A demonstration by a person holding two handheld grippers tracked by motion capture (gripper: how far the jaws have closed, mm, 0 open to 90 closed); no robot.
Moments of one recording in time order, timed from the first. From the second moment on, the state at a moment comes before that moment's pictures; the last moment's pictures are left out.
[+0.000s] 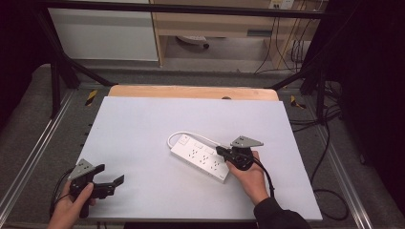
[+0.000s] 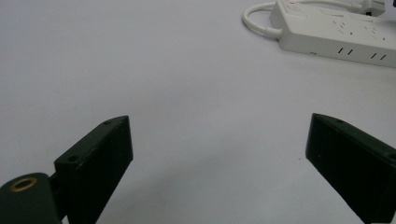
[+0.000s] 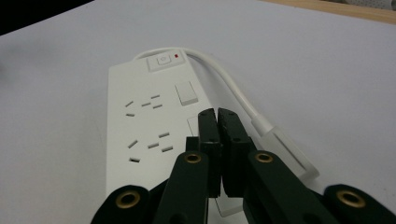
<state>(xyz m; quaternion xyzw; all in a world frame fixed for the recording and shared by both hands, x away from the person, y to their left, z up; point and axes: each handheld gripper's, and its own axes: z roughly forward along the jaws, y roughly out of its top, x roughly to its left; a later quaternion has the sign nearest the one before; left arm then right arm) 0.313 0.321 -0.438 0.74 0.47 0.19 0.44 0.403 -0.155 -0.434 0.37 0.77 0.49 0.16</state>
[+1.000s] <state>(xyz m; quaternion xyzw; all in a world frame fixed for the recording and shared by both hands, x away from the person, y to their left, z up) 0.313 0.321 -0.438 0.74 0.47 0.19 0.44 0.404 -0.163 -0.411 0.38 0.76 0.51 0.17</state>
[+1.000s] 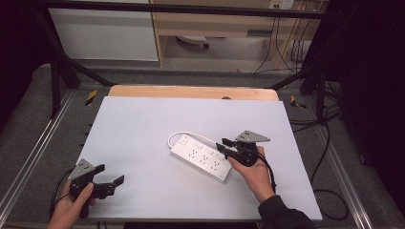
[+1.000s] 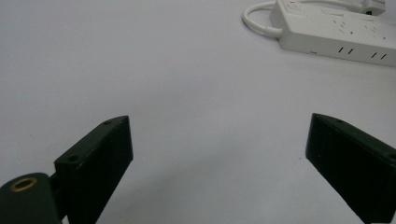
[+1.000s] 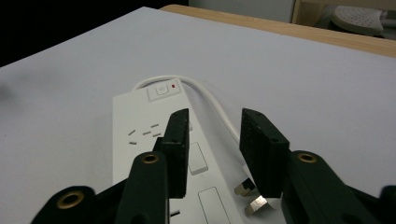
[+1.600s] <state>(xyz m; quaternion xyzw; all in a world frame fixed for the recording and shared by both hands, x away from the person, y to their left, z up) 0.313 0.320 -0.438 0.74 0.47 0.19 0.44 0.406 -0.165 -0.406 0.39 0.75 0.50 0.17</state>
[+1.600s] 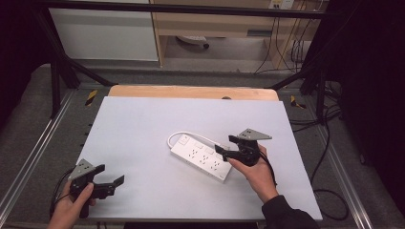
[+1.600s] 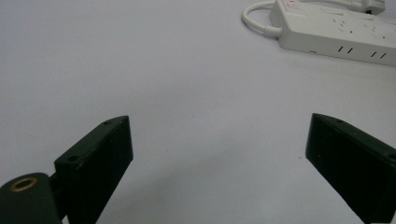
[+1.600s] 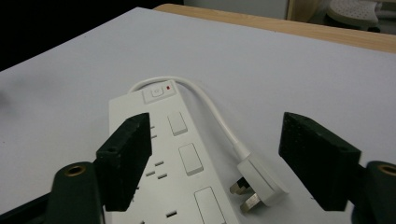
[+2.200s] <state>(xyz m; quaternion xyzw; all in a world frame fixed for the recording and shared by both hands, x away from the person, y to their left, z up) 0.313 0.320 -0.438 0.74 0.47 0.19 0.44 0.401 -0.170 -0.395 0.39 0.74 0.51 0.21</state>
